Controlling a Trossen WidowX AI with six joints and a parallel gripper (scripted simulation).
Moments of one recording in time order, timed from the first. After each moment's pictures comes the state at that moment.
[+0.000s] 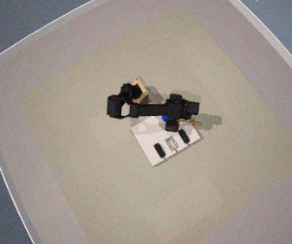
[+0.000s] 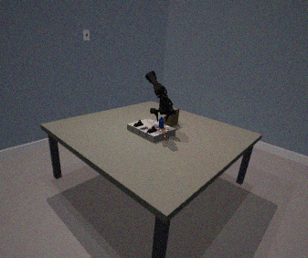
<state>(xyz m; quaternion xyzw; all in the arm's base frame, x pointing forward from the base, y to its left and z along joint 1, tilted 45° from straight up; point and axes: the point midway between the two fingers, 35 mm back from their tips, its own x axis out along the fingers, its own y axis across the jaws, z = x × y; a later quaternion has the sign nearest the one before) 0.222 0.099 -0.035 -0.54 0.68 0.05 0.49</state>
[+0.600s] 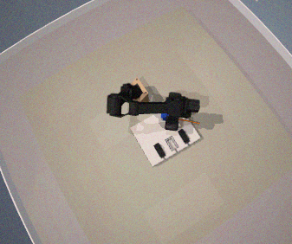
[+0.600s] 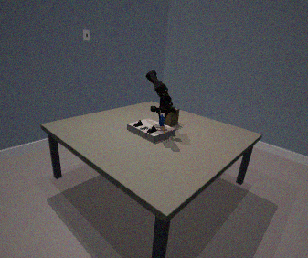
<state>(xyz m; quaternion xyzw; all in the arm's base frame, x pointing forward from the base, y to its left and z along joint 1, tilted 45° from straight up) 0.216 0.107 -0.022 -0.55 0.69 0.04 0.48</state>
